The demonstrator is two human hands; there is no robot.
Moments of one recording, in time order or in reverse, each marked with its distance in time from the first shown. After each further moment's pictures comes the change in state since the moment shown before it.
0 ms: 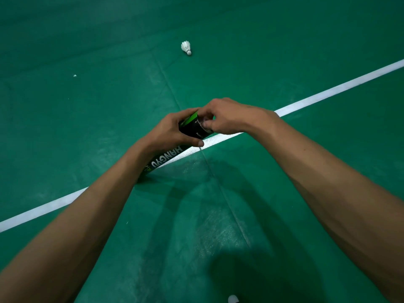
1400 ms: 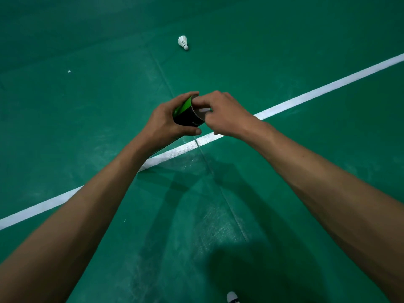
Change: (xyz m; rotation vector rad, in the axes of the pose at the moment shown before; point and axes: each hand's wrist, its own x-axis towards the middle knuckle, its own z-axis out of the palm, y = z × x) left_hand 0.007 -0.005 0.001 0.013 0.193 0.097; right_hand -0.004 -0.003 0.020 0.239 0.307 0.000
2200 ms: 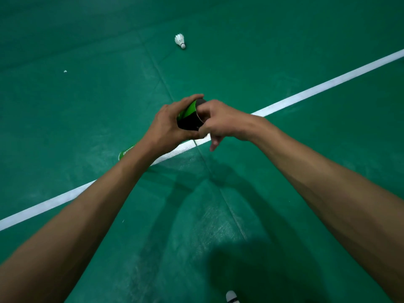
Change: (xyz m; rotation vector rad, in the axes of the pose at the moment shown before) left_hand -0.005 0.000 0.014 0.148 0.014 0.153; right_hand -0.006 0.002 0.001 0.345 -0.327 0.224
